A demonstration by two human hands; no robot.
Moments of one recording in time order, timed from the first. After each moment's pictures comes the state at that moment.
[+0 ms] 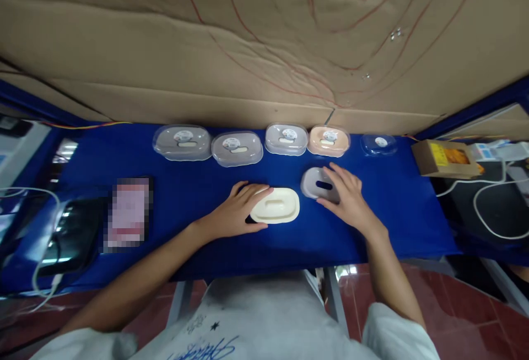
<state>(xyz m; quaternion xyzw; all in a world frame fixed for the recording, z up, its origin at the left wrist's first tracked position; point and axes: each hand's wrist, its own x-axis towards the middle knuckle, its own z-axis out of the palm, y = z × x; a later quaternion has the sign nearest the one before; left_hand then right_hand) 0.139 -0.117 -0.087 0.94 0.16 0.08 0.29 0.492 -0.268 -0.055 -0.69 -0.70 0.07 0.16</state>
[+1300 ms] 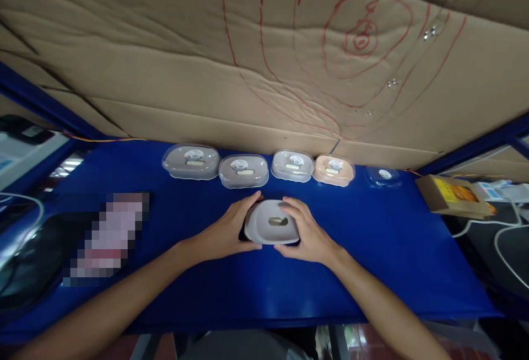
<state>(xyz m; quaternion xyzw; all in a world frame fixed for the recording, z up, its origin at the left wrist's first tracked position) 0.131 -0.099 -0.101 0.90 0.20 0.17 0.35 0.403 -0.213 -0.093 -0.50 -0.80 0.14 0.32</state>
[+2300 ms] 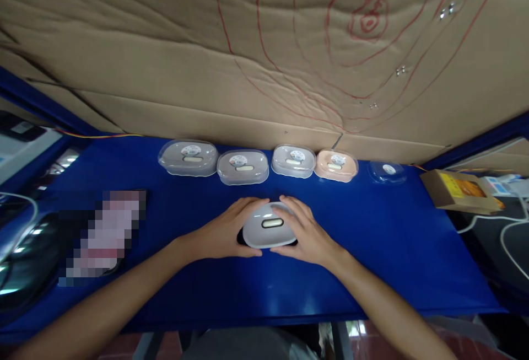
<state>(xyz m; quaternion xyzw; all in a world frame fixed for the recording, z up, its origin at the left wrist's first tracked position) 0.131 -0.096 -0.089 0.89 0.19 0.12 0.40 0.396 -0.218 -0.093 -0.51 -0.82 0.10 0.25</state>
